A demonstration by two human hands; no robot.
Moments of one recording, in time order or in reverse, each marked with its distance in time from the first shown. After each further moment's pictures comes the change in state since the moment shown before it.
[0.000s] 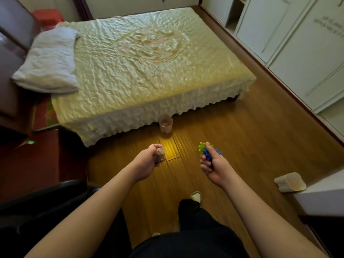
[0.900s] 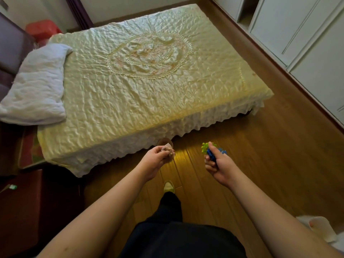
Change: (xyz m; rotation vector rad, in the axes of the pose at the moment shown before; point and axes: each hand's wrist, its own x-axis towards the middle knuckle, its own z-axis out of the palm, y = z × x) left_hand 0.269 0.176 0.067 -0.016 0.120 0.048; right_hand 0.235 -0.232 0.022 -0.064 -0.032 0.067
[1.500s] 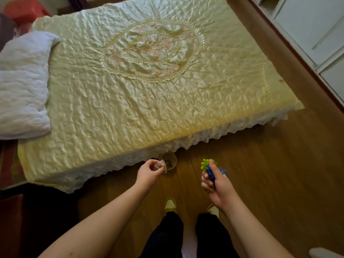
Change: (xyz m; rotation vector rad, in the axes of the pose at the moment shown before) left_hand 0.196 0.035 -0.055 0.493 0.316 -0.036; right_hand 0.190 -0.048 0.042 0.128 0.054 0.098
